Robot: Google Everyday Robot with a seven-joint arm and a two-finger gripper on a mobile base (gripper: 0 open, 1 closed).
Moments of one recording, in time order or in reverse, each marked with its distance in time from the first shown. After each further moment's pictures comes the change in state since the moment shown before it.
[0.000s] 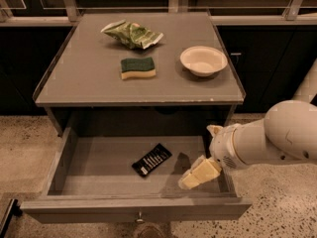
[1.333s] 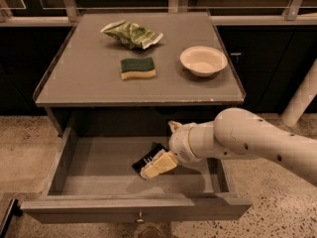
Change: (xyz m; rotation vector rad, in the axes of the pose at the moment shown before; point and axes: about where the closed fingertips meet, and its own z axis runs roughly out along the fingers) arm -0.060 0.010 0.100 -0.073 -0.174 -0.058
